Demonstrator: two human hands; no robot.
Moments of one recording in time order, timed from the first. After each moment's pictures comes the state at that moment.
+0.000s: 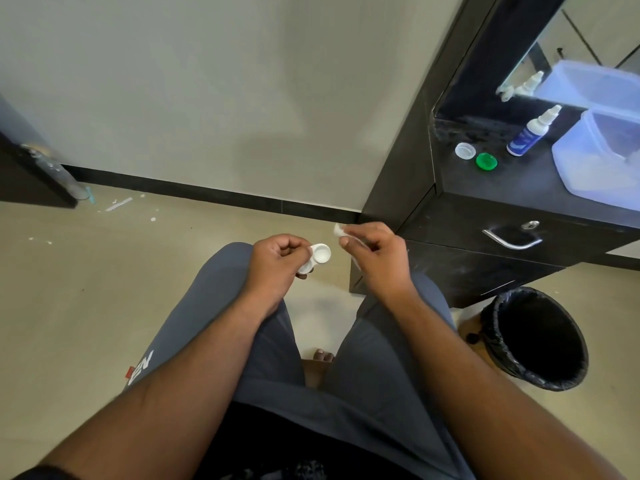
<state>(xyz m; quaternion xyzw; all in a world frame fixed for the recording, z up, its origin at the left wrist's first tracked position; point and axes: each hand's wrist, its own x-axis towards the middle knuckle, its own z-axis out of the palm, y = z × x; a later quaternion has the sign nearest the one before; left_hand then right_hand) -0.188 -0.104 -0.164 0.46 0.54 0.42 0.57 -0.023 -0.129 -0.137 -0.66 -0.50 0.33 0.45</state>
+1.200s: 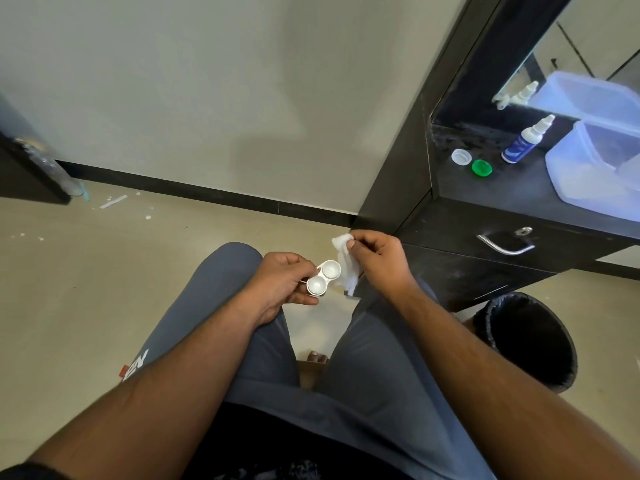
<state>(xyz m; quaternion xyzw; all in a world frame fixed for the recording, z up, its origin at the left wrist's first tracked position) -0.187 -0.107 -0.162 0.37 0.55 0.25 0.71 -0.009 -0.122 -0.141 -0.67 -0.52 0.36 0.38</state>
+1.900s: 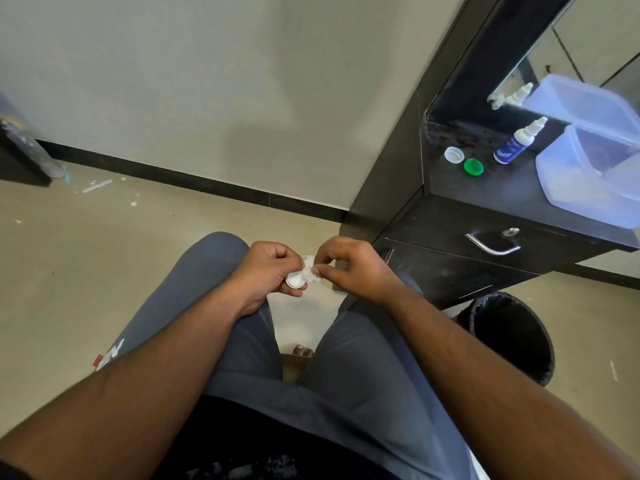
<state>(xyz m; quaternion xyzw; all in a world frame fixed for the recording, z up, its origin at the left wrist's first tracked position) -0.189 -0.107 -0.165 0.42 0.54 0.26 0.68 -0.009 -0.128 -0.135 -0.54 -0.77 0.28 0.18</state>
